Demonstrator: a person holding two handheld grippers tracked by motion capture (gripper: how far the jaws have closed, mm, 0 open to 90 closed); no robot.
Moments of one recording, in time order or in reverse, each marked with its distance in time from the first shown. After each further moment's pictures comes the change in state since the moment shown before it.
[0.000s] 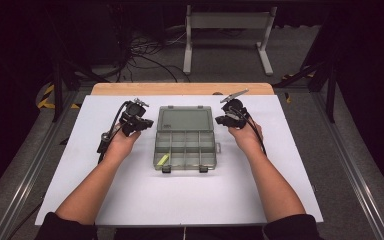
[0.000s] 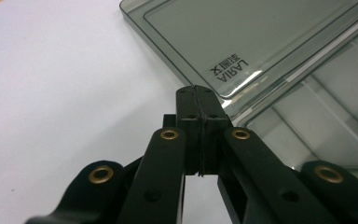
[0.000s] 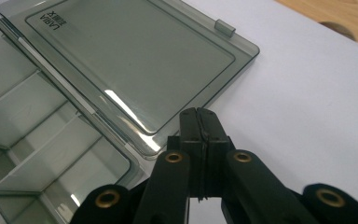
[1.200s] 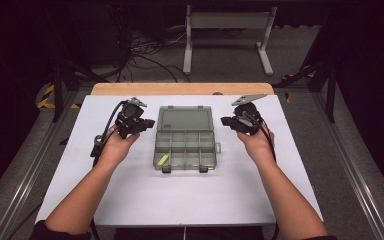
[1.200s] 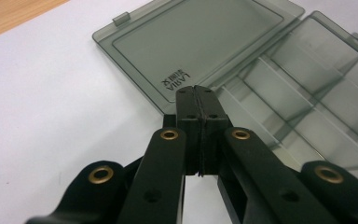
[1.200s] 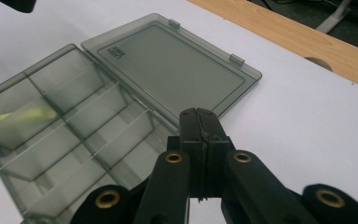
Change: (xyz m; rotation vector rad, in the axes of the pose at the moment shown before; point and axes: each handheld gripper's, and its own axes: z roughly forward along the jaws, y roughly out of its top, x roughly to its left) left arm -0.025 0.001 -0.045 -0.077 -0.054 0.036; right arm 0.027 -0.012 -0.067 -0.137 0.005 -0.013
